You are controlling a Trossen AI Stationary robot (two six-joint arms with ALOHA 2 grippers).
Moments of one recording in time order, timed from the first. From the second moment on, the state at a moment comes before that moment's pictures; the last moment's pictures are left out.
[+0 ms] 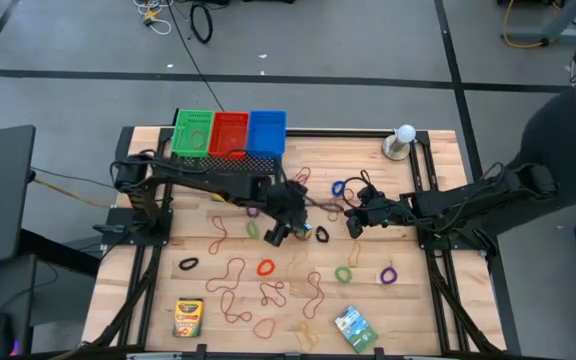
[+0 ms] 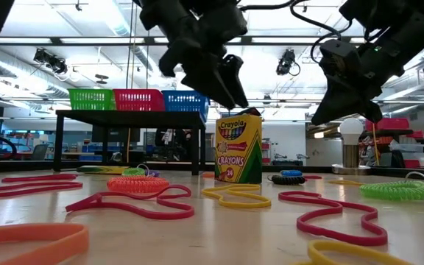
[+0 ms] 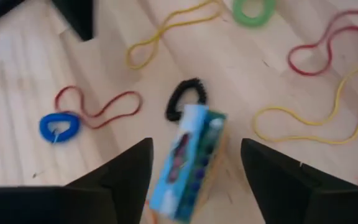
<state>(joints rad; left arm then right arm) -0.02 1.82 1.34 -0.39 0.00 0.55 0.12 1.09 0.50 -0.20 0.34 0.88</state>
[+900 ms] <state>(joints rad) 0.00 1.88 1.34 -0.38 -0.07 0.63 0.12 1.09 0.50 -0.20 0.36 0.86</state>
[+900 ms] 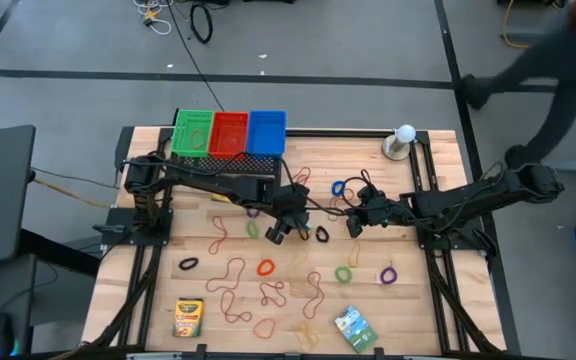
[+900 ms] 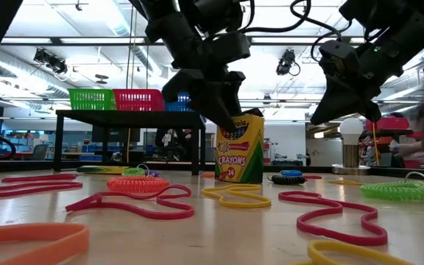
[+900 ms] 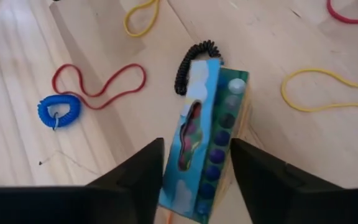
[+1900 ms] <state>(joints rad) 0.20 1.67 1.84 -0.96 0.04 0.45 0.12 1.09 0.50 -0.18 0.37 0.83</state>
